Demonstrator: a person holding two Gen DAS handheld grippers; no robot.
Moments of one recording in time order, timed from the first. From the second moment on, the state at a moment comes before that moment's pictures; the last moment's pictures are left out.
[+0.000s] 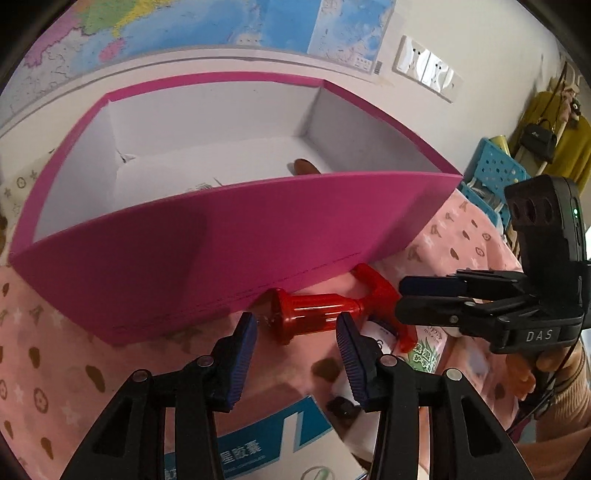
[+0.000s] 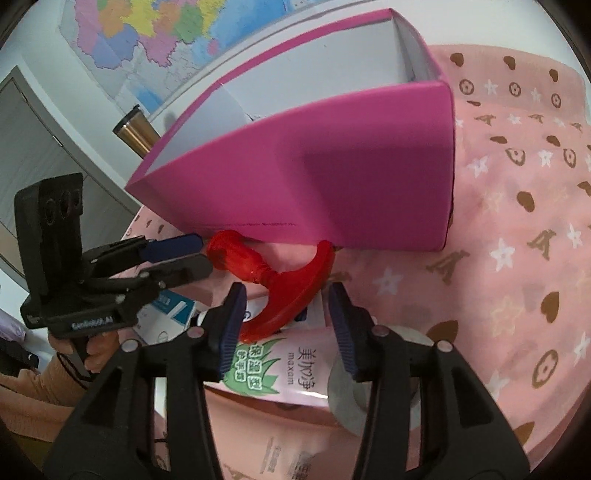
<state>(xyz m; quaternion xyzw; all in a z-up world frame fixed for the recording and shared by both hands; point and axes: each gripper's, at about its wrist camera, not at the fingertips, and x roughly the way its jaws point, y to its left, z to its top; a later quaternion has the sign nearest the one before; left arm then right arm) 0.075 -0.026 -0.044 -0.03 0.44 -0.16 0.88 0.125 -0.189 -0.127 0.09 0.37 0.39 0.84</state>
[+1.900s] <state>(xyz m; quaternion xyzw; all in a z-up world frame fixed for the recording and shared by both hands) 0.054 -0.062 0.064 -0.02 0.32 -0.22 0.92 0.079 -0.222 -0.016 0.02 0.22 0.35 0.91</state>
